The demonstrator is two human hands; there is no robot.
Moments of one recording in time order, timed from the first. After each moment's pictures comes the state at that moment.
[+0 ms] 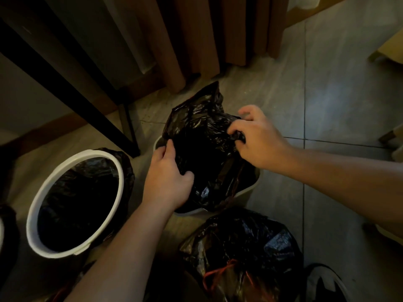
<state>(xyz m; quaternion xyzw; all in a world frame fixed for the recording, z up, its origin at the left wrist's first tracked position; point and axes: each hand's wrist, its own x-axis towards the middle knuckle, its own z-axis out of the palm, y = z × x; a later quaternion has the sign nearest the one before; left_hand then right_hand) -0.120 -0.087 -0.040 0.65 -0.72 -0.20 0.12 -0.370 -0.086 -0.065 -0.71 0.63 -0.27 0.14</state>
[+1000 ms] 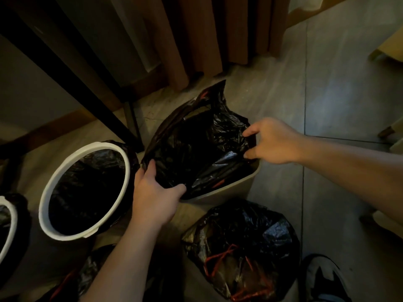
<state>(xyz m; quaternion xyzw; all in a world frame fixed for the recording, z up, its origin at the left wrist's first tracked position) -0.076 -0.037 -0.047 0.72 -0.60 -0.28 0.22 -0.382 -0.058 -0.029 -0.63 0.69 -0.15 0.33</state>
